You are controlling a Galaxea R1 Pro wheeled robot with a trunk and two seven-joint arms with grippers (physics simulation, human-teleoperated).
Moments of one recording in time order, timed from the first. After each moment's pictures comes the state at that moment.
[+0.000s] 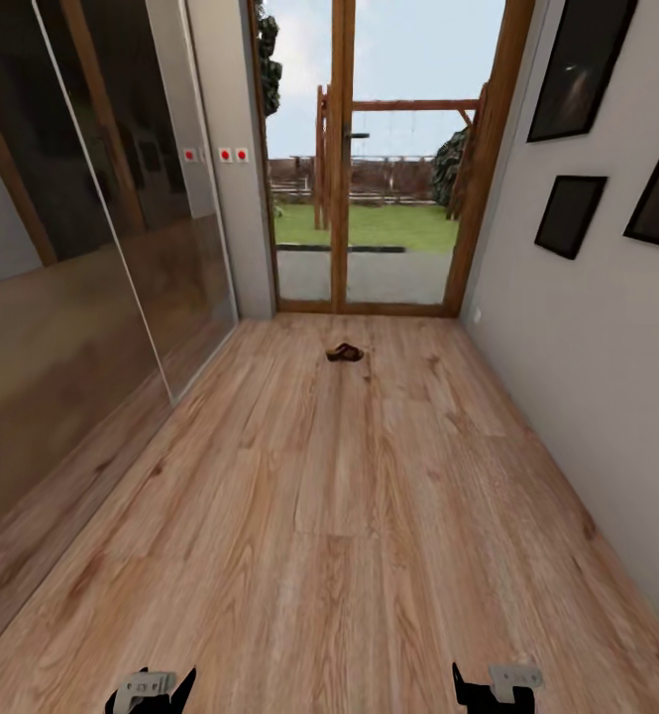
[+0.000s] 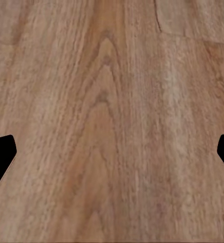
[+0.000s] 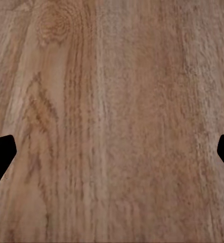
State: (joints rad) left arm -0.19 0.13 0.20 -0.46 0.08 -0.40 -0.41; right arm -0.41 -0.05 -0.27 -0.04 0.24 -0.59 -0.03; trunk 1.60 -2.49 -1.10
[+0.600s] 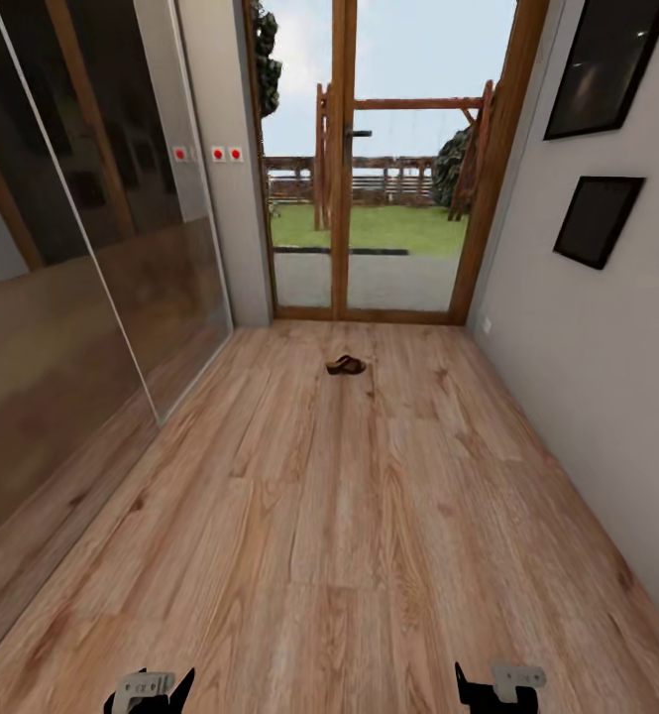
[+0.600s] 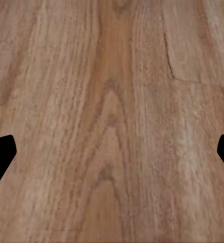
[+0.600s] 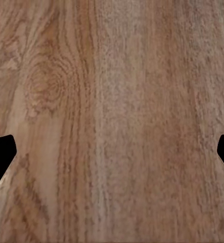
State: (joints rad) left arm -0.19 0.13 0.20 -0.46 0.09 -0.40 -0.41; right arm -0.41 -0.06 -0.27 -0.04 0.24 -0.59 -0.03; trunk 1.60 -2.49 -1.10
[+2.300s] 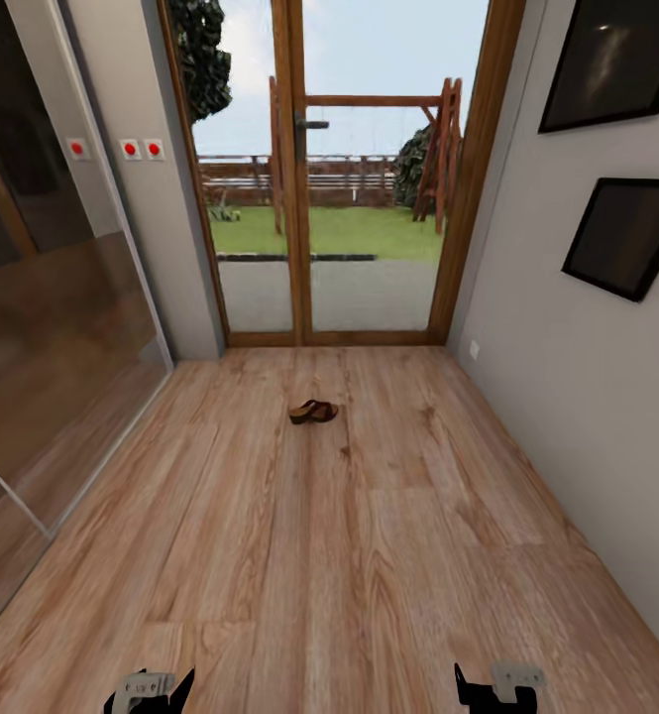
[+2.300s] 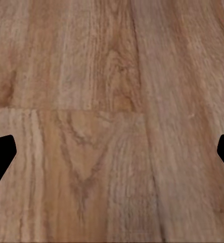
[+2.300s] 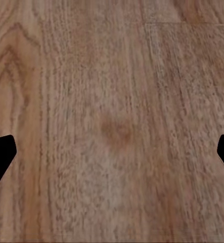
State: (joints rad) left arm -0.19 0.13 0.20 -0.46 0.09 -0.40 -0.41; right arm -0.41 -0.06 -0.27 -0.04 0.24 -0.59 -0.03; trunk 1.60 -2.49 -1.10
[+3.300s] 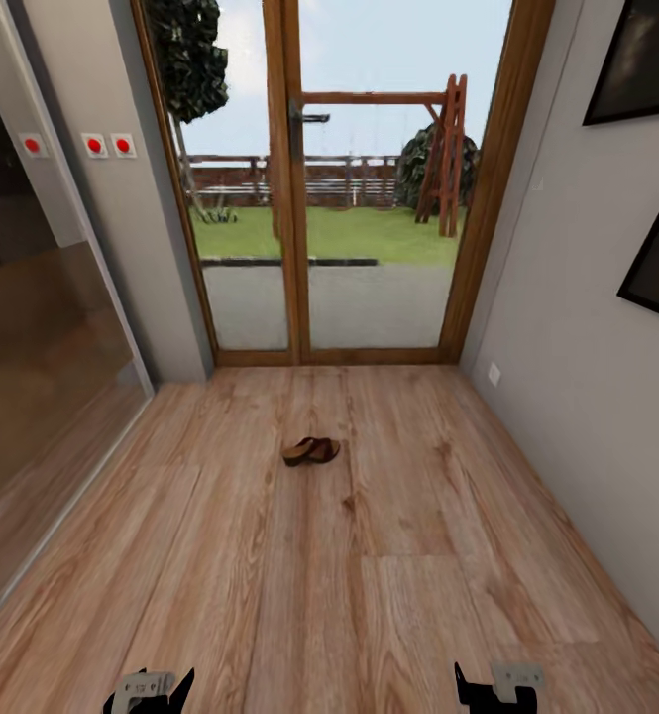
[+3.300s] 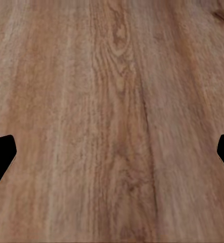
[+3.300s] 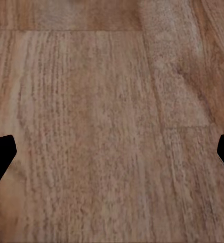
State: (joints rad) left arm -0.19 0.13 0.21 -0.46 0.09 -0.40 -0.41; right arm -0.41 -0.06 -0.27 -0.04 0.24 -0.60 -0.03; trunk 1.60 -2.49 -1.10
